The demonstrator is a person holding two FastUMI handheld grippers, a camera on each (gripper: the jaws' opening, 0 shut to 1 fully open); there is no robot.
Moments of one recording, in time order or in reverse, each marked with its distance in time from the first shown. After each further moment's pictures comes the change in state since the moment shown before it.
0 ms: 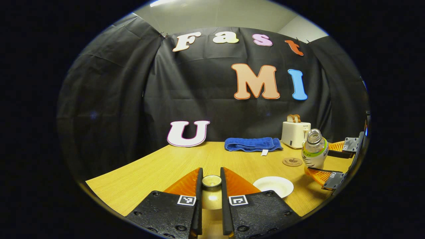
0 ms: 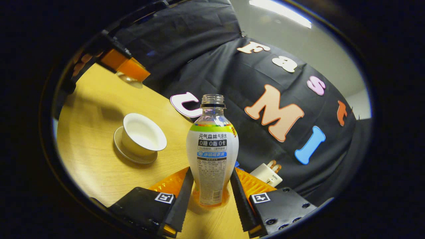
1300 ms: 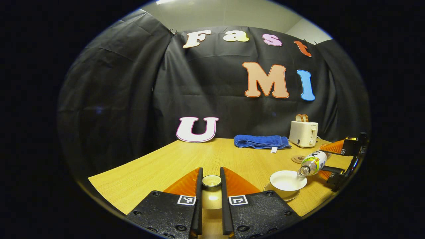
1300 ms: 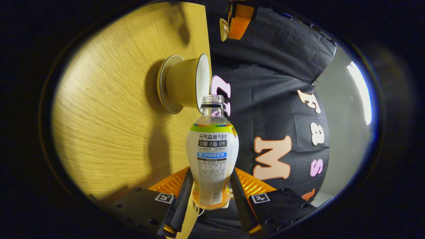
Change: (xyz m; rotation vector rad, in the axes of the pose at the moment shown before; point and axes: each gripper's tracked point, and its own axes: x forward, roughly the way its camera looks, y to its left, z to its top) left arm -0.006 0.034 -0.016 -0.036 0.019 0.044; right arm 0.016 0.008 -0.022 -0.810 -0.017 0.046
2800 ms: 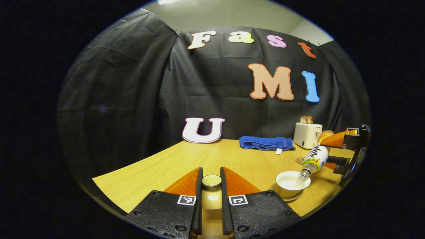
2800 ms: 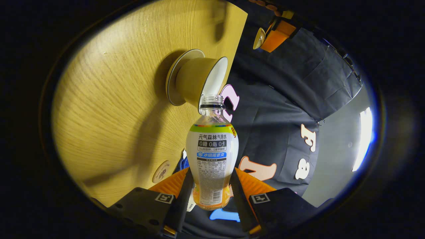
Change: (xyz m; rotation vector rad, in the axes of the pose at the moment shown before) left arm -0.005 0.016 0.007 -0.008 -0.013 0.038; right arm 0.015 -0.030 0.008 -0.345 -0.088 -0.003
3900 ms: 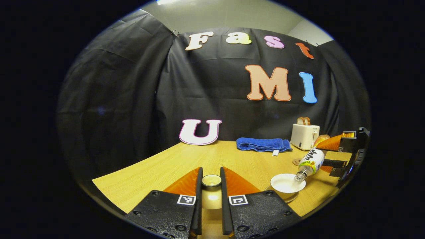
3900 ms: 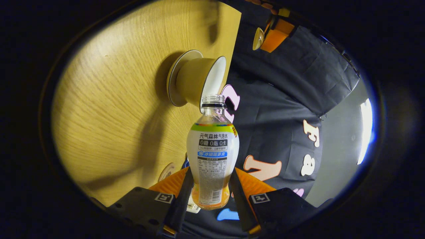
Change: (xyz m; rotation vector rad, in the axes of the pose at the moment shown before) left arm 0.000 -0.013 0.009 0.014 -0.008 -0.019; right arm 0.006 0.007 -0.001 0.127 -0.009 0.019
